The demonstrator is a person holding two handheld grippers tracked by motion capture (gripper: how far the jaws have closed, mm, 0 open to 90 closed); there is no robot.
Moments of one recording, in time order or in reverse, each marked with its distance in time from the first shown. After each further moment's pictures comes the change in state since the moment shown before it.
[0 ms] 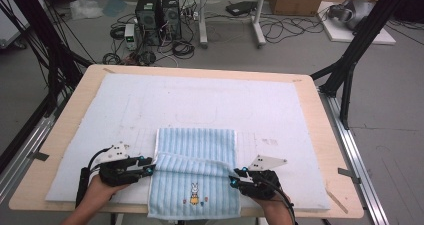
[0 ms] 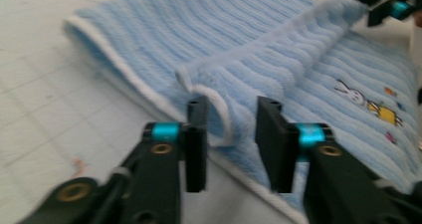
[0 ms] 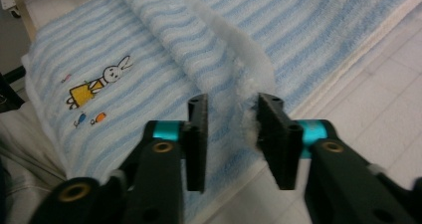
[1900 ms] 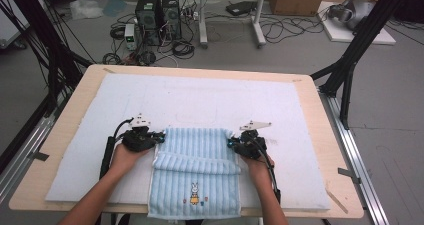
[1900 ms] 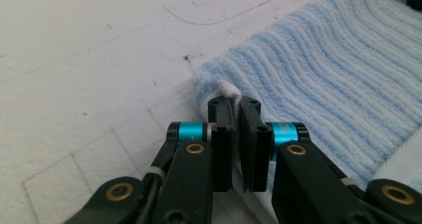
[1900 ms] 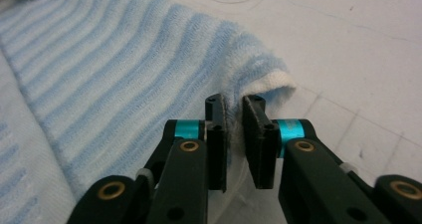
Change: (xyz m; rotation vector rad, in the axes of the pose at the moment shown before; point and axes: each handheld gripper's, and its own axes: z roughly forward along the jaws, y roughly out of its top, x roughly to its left) left arm 0.050 0.040 0.078 0.121 0.171 -0.047; right arm -0.076 0.049 0.071 0.019 -0.150 0.128
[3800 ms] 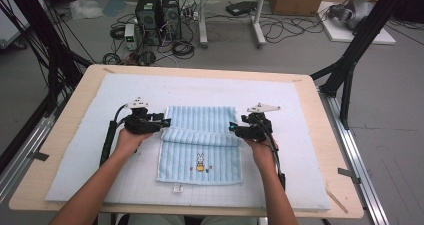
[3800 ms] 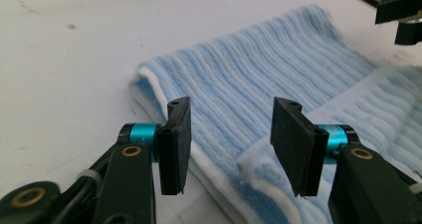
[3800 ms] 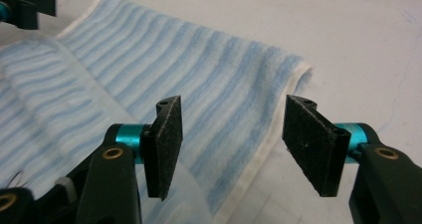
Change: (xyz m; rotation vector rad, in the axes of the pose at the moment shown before) left arm 0.028 0.032 0.015 -0.119 -0.101 -0.067; right arm -0.028 0.037 -0.012 -0.114 -0.051 -0.009
